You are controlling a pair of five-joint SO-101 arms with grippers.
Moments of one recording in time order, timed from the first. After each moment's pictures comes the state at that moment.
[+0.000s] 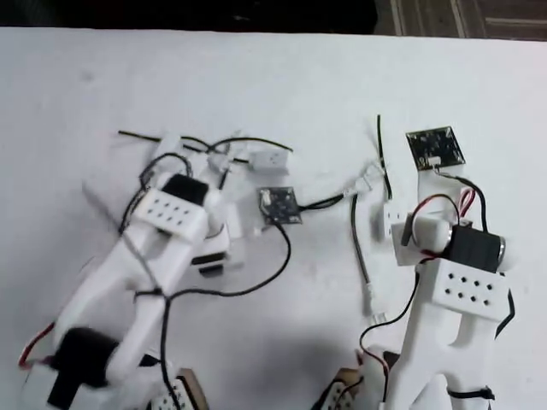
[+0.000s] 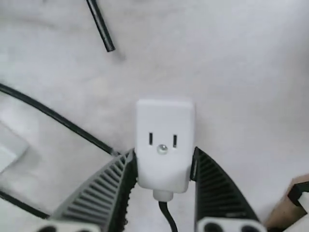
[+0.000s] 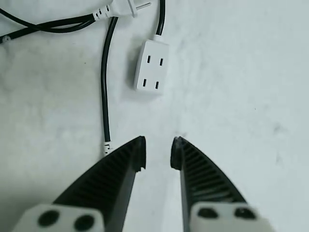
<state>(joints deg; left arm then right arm) 16.4 -13.2 33.6 77.8 -54.8 12.7 -43.7 36.3 81.6 25.8</state>
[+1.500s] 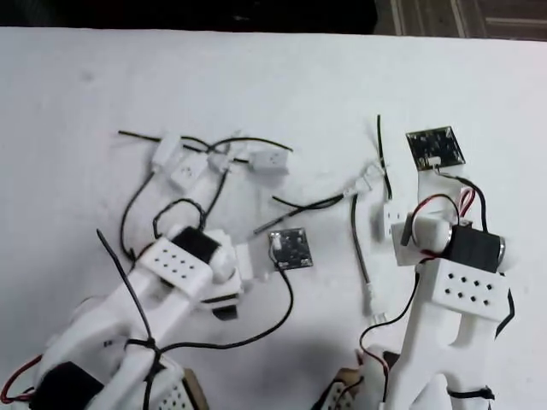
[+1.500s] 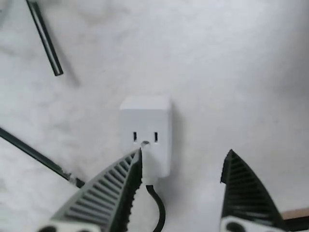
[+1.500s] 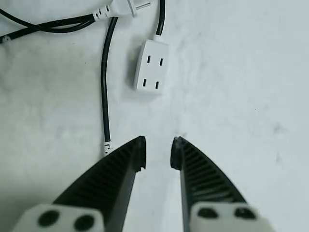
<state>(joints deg) 25.8 -26.4 55.0 64.2 -46.8 12.6 -43.7 36.3 81.6 25.8</state>
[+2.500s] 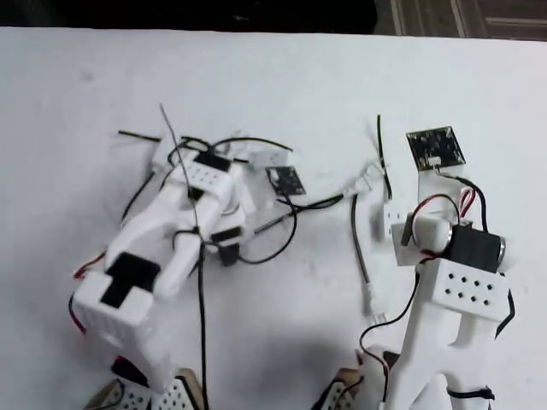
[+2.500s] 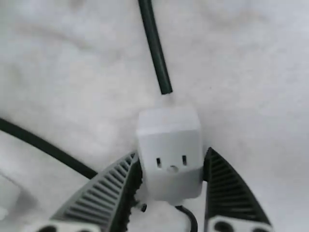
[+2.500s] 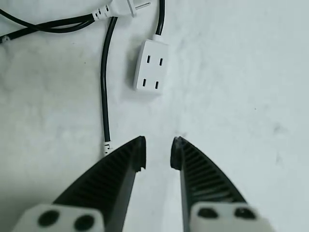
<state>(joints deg) 14.9 16.7 16.2 71.9 -48.4 12.6 -43.7 36.3 81.6 25.8</state>
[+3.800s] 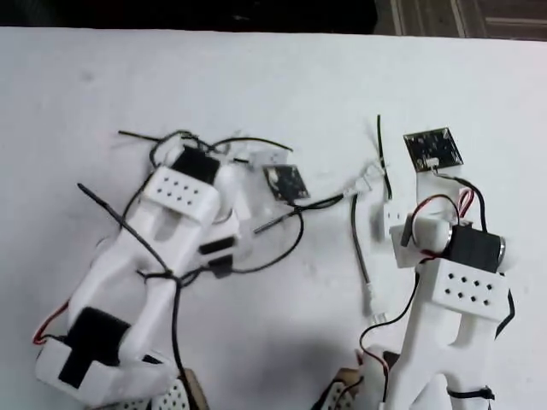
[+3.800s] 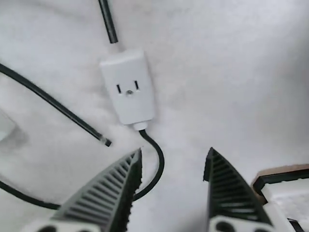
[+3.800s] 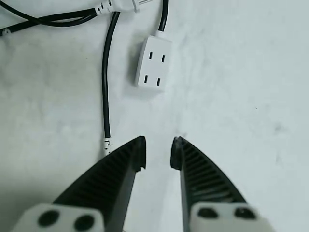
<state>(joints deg) 18.1 -6.4 20.7 89.5 -45.8 12.6 -43.7 36.3 82.3 27.0</state>
